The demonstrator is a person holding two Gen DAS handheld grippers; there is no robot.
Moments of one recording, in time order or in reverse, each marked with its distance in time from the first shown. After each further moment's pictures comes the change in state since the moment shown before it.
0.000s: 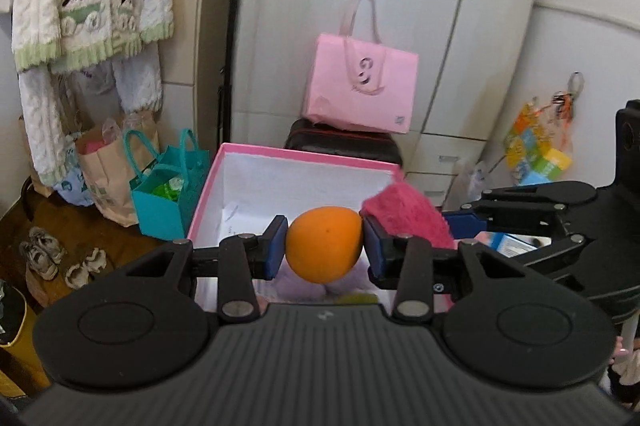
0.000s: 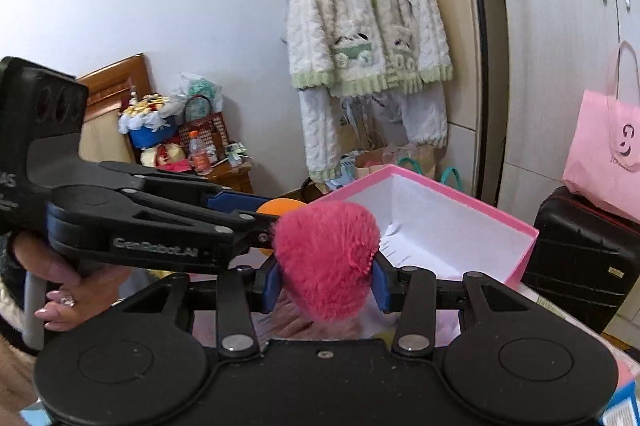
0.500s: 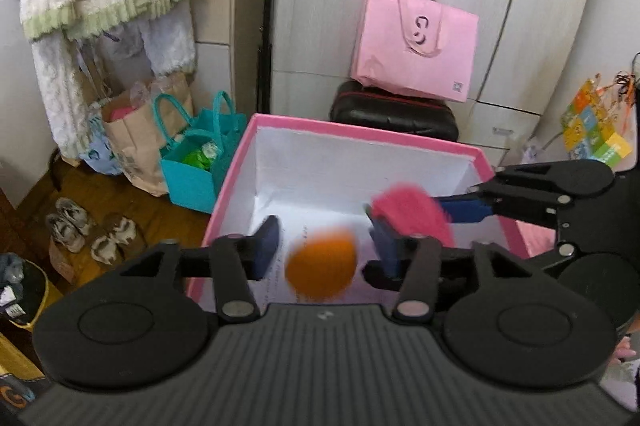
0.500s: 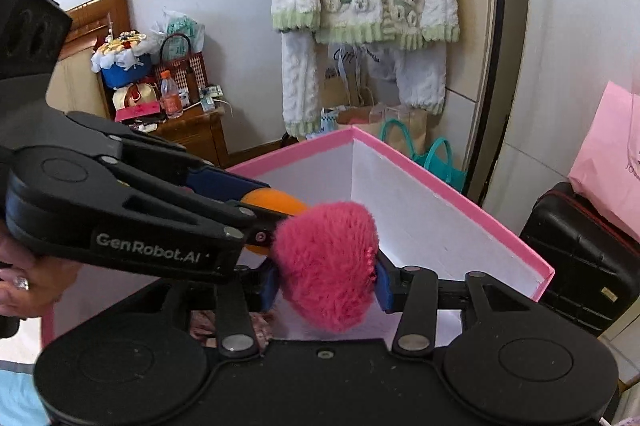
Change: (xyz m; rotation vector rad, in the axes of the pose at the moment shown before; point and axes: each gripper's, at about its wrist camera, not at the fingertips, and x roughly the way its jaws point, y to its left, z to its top) left arm 0.071 0.016 0.010 -0.021 0.104 0.140; right arm 0.078 -0.039 0.011 -0.112 0.138 -0.066
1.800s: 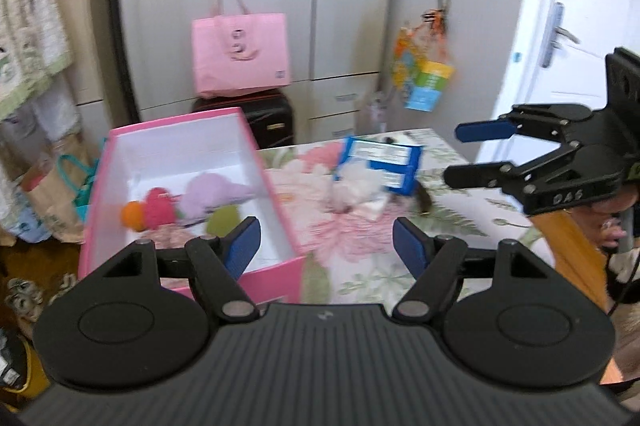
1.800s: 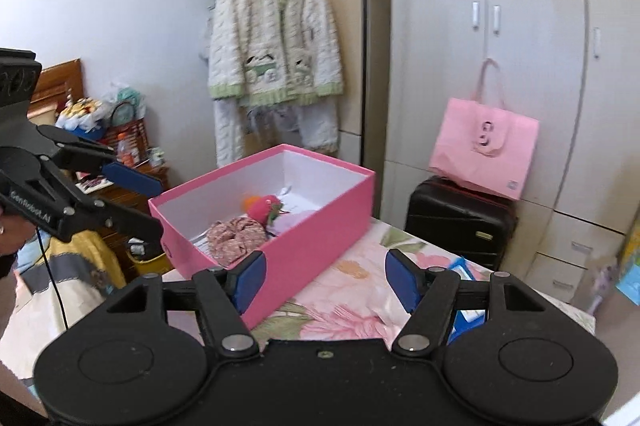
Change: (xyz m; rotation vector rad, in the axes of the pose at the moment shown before) left arm -0.199 -0.101 -0.090 0.329 -0.016 -0.360; right arm -0.269 0.089 -0.133 0.154 -0.199 -0.307
